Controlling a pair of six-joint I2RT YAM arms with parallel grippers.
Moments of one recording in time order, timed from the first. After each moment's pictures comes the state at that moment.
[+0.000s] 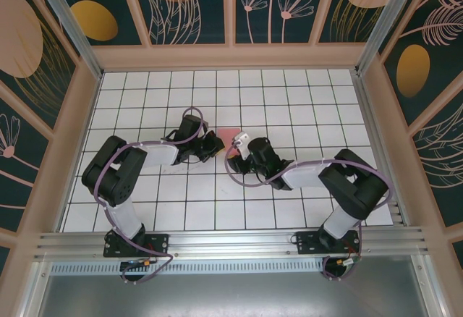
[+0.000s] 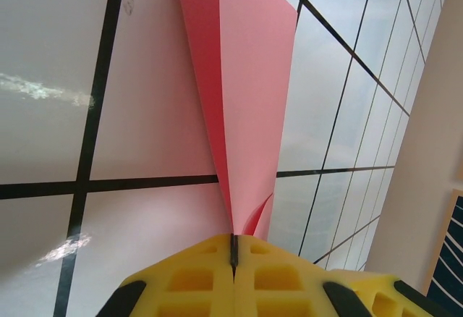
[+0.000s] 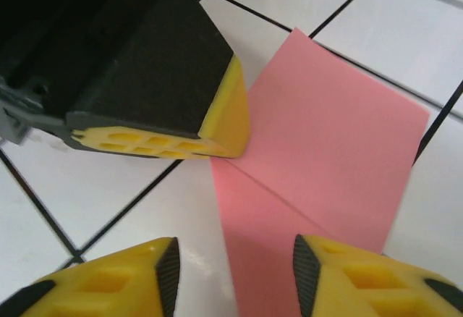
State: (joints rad) left arm -0.52 1.79 0.83 0.18 0.46 -1.12; right arm 0.82 1.64 0.60 0.47 0.01 0.03
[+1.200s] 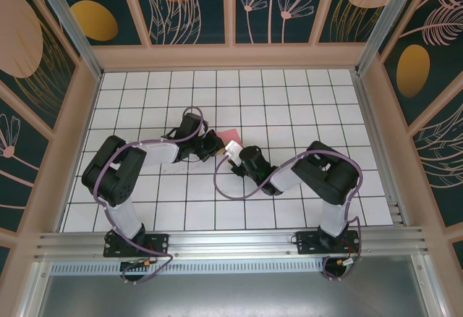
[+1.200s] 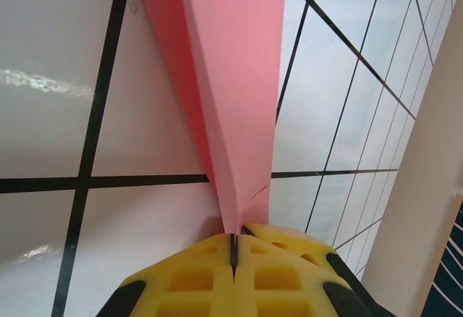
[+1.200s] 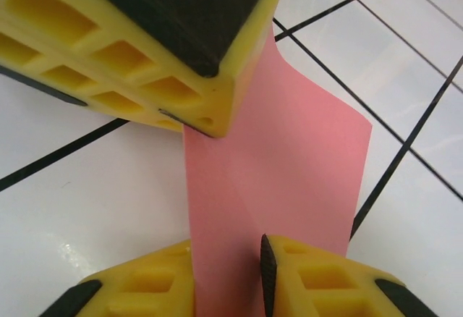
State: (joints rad) left arm -0.52 1.78 0.87 0.12 0.46 -1.13; right arm 0.88 1.85 0.61 0.70 0.24 -0.26
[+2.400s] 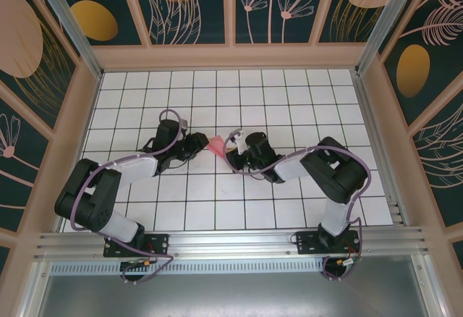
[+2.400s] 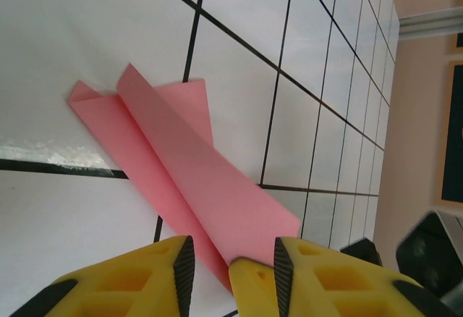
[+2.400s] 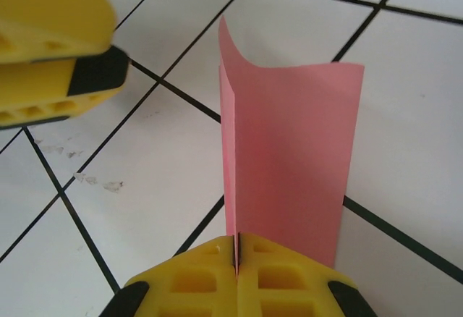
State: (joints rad) left arm -0.40 1.52 0.62 0.25 0.42 -1.05; right arm 0.75 1.82 0.69 0.58 -0.27 0.31
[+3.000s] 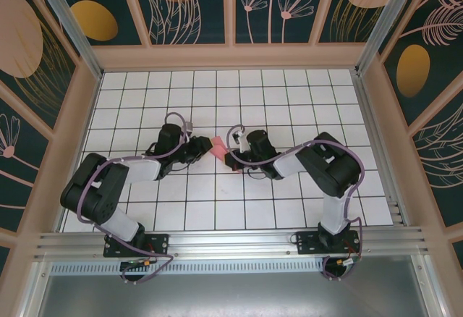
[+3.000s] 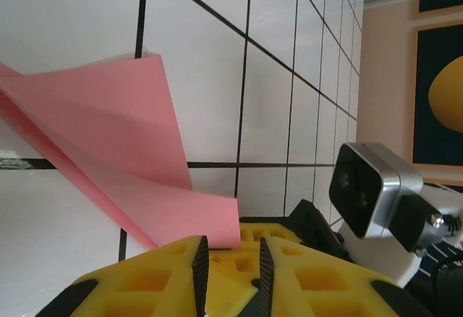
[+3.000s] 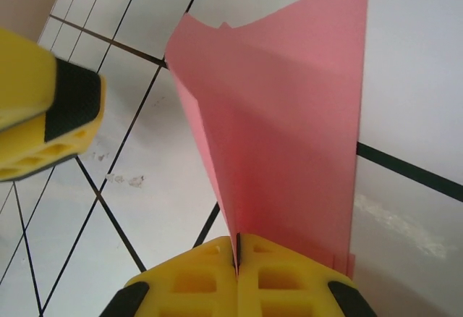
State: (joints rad) left arm -0.43 1.59 0.57 0.44 0.51 -1.05; right arm 0.71 1.89 0.72 0.56 -0.44 0.54
